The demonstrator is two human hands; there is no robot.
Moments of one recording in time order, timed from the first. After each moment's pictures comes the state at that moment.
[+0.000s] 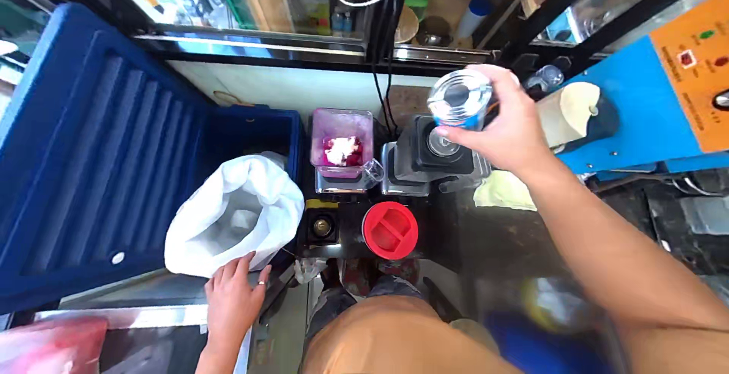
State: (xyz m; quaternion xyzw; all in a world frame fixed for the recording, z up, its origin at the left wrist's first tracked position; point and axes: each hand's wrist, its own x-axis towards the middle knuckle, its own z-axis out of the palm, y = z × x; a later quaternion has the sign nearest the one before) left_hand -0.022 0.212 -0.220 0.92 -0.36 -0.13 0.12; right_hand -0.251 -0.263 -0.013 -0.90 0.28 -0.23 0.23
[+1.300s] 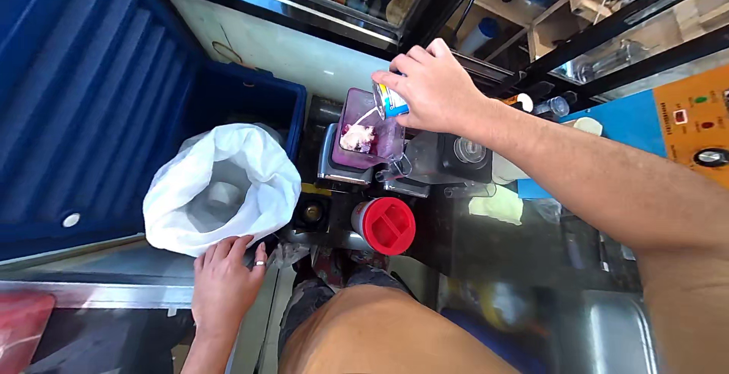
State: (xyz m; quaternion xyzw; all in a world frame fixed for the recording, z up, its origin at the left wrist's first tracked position) left_hand -0.022 0.218 -0.239 0.93 -0.34 -0.08 0.15; right_hand -0.067 -0.236 -0.032 -0.99 0.00 0.08 -0.13
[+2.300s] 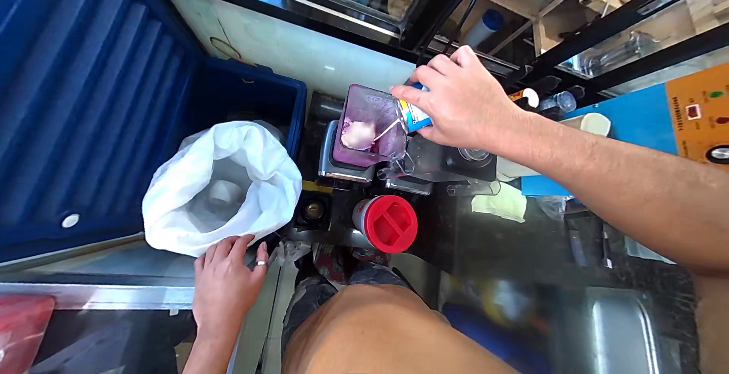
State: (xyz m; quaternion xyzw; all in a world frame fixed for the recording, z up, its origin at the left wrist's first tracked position) left_hand -0.021 0.217 -0.240 0.93 -0.34 -0.08 0.15; right_hand -0.102 -0.231 -0.019 -0.98 -0.01 0.10 -0.15
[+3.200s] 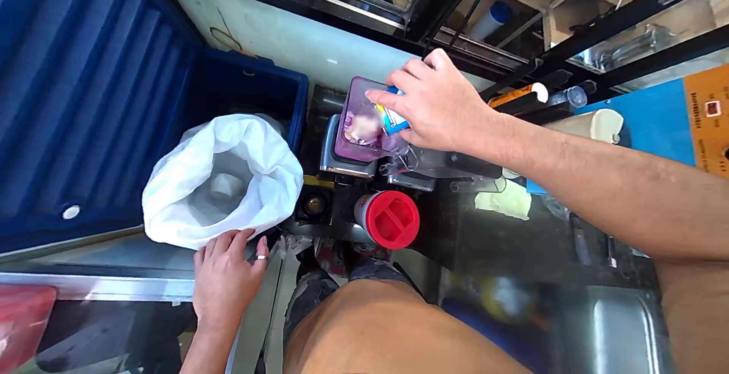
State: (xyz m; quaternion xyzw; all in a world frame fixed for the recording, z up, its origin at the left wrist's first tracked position) left_hand -0.021 0.217 -0.240 0.93 -0.34 -0.08 0.15; right_hand -0.084 -0.209 -0.040 -0.99 -0.05 0.09 -0.12
